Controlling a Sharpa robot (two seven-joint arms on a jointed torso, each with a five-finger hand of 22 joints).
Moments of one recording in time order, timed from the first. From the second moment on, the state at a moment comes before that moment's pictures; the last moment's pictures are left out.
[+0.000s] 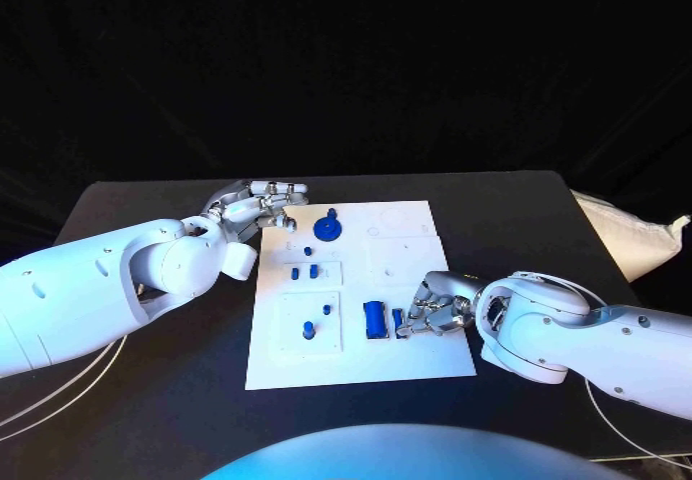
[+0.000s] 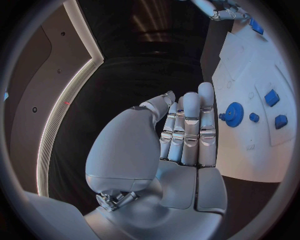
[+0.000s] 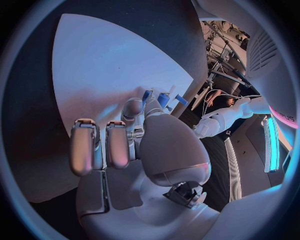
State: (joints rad) left arm 1.14 -0.85 -0.02 1.48 0.00 -0.18 0.24; left_hand 1.39 -0.13 0.45 -0.01 0.10 1.04 0.18 0.09 0.07 1.14 0.11 0.18 0.09 1.20 0.02 1.01 0.49 0.17 1.22 0.11 0.51 0.96; right arm 0.98 -0.99 -0.05 1.85 -1.32 -0.18 -0.46; right_hand 1.30 0.02 -0.14 0.22 0.17 1.16 0.08 0.09 0.26 1.37 -0.01 0.60 0.94 1.47 -0.07 1.34 1.24 0.08 1.39 0.04 1.41 1.28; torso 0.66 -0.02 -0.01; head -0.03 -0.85
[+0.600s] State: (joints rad) left arm 1.13 -0.82 -0.03 1.46 0.03 -0.22 0.28; left_hand 1.35 -0.13 0.39 0.01 0.10 1.01 0.18 0.10 0.07 1.11 0.12 0.21 0.08 1.03 0.04 0.77 0.36 0.17 1.05 0.14 0.34 0.84; right arm 1.12 -0.94 -0.05 1.57 -0.60 -0.31 0.05; right_hand 1.43 0.08 -0.17 0.15 0.17 1.01 0.15 0.07 0.23 1.14 0.07 0.29 0.67 1.29 -0.01 0.70 0.61 0.17 1.01 0.10 0.90 0.64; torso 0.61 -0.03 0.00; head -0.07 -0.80
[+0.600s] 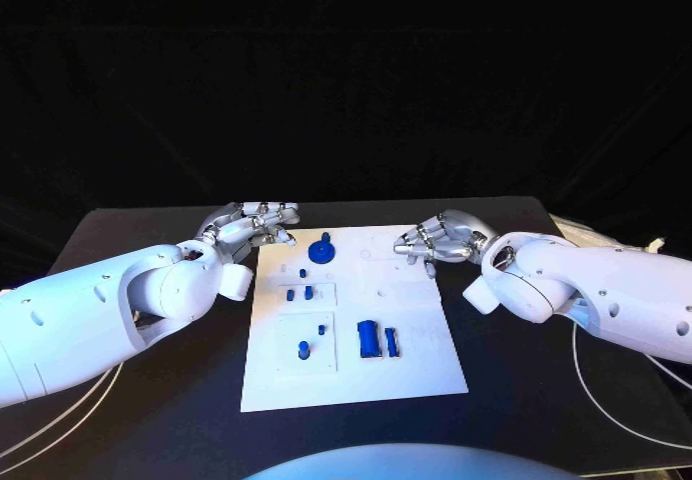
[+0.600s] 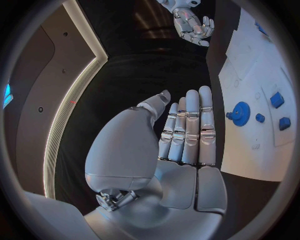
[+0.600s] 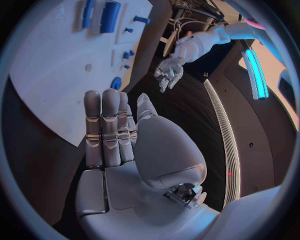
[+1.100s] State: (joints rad) left arm 1.10 -0.74 -0.03 1.35 0.05 -0.29 0.36; left_hand 1.38 -0.11 0.34 0.02 0.10 0.97 0.19 0.08 0.07 1.01 0.18 0.12 0.06 0.91 0.15 0.22 0.10 0.17 0.76 0.28 0.07 0.50; right arm 1.11 -0.74 -0.03 1.25 -0.19 -0.26 0.33; right_hand 1.51 0.13 -0.09 0.01 0.14 0.96 0.19 0.07 0.12 1.10 0.14 0.08 0.17 1.11 0.09 0.14 0.22 0.17 0.97 0.19 0.41 0.30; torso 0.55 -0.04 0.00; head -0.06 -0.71
